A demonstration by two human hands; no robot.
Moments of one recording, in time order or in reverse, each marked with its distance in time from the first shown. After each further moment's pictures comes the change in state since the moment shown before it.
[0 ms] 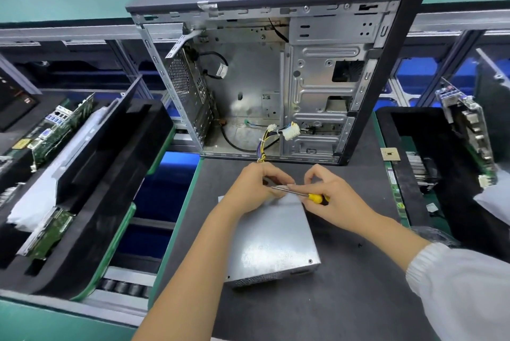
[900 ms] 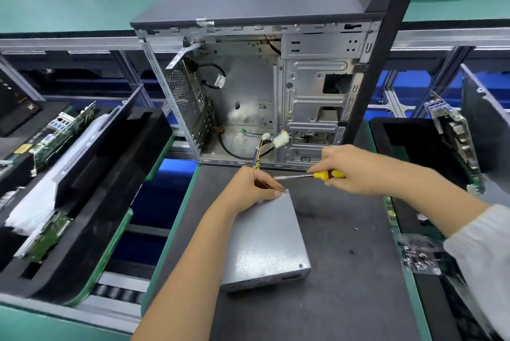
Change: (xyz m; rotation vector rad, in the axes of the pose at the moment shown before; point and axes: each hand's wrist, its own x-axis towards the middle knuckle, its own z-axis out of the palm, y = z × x) left_hand 0.008 -0.003 -0.001 -0.177 -0.008 -0.108; right_hand 0.029 -0.028 -0.097 -0.526 -0.399 -0.006
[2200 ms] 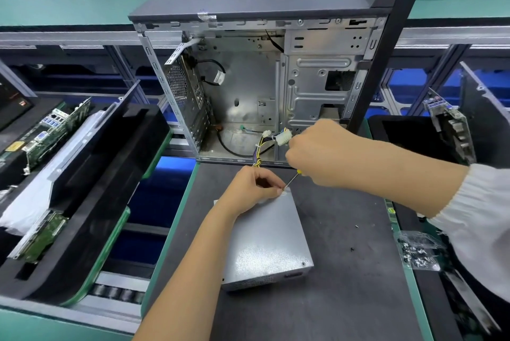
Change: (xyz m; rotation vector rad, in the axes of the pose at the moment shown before) left_hand -0.002 -0.005 0.003 -0.021 0.011 0.031; right_hand 0.024 -0.080 -0.047 -0.820 -0.002 -0.097
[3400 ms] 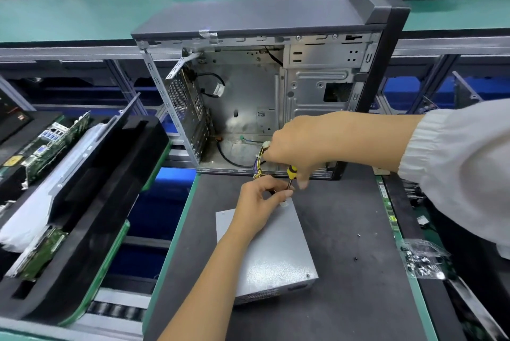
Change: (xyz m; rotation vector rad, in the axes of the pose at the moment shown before) left_hand -0.007 0.000 0.025 -0.098 0.243 0.248; right_hand 0.051 0.020 -0.012 0.099 -0.167 -0.151
